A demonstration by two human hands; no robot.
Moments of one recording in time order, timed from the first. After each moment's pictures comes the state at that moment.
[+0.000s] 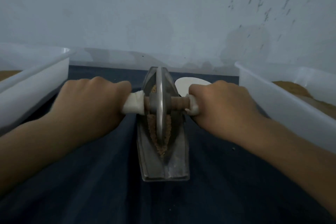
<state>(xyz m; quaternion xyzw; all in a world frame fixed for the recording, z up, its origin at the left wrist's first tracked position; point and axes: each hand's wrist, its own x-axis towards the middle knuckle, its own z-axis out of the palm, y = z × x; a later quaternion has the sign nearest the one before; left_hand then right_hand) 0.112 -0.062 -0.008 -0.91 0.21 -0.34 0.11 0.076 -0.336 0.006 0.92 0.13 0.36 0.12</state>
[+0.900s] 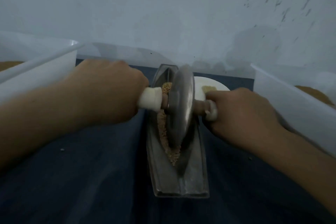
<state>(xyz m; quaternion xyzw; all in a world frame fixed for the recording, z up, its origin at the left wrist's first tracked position) 0.127 -0.075 0.026 -0.94 0.20 -0.22 0.18 0.087 -0.346 -0.009 0.94 0.10 0.32 0.08</state>
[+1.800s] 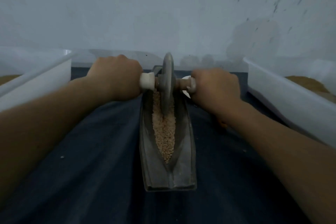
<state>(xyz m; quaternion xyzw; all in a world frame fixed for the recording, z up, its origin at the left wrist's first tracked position) 0.186 -0.101 0.026 -0.96 0.16 -0.18 0.13 0.157 -0.337 -0.009 0.95 0.05 0.31 0.07</state>
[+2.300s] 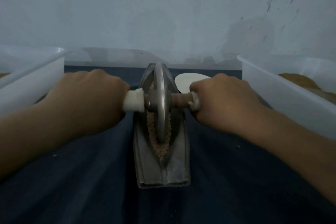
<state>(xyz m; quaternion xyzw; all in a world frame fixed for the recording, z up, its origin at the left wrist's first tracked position) 0.131 -0.066 0.009 -0.93 0.19 -0.25 0.17 0.092 -0.343 0.000 0.93 0.13 0.33 0.09</state>
